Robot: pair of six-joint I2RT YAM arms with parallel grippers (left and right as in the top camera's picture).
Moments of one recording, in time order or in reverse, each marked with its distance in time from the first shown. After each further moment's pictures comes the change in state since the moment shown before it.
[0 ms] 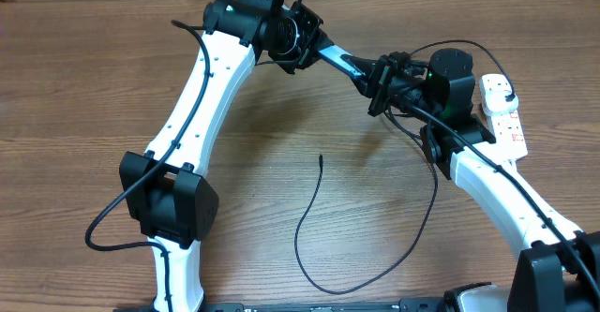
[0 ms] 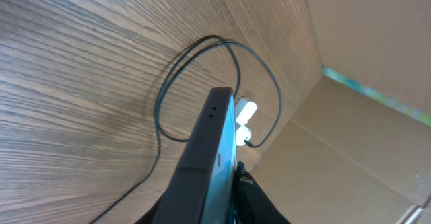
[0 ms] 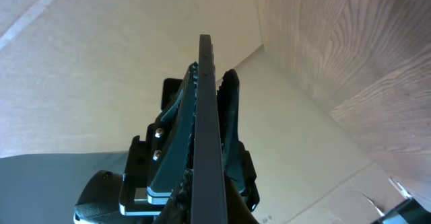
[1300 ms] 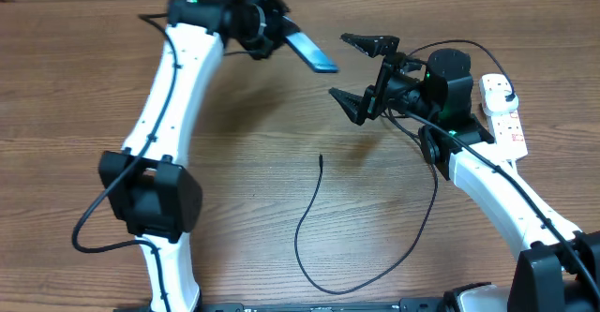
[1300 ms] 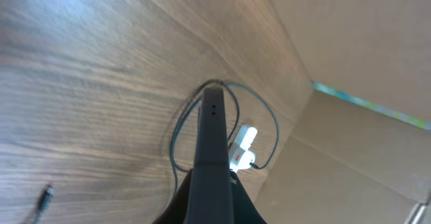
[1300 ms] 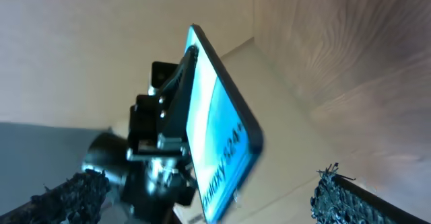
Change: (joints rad) left arm 0.160 0.000 0.005 0.021 0.052 0.218; right arm 0.008 0.000 0.002 0.002 -0.048 -0.184
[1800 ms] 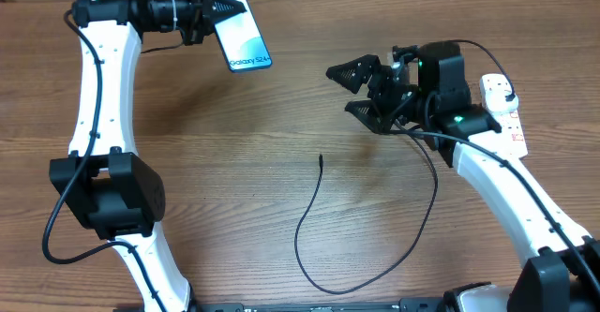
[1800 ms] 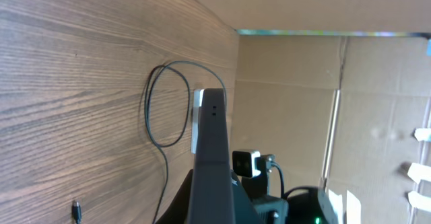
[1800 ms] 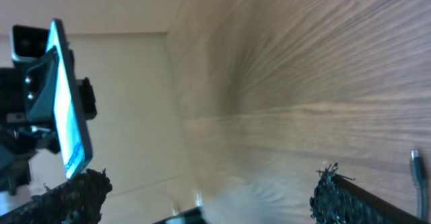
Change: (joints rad) left arm 0.274 0.000 0.000 -0.001 0.536 0.452; right arm 0.000 0.002 0.144 -0.544 0.002 -0.837
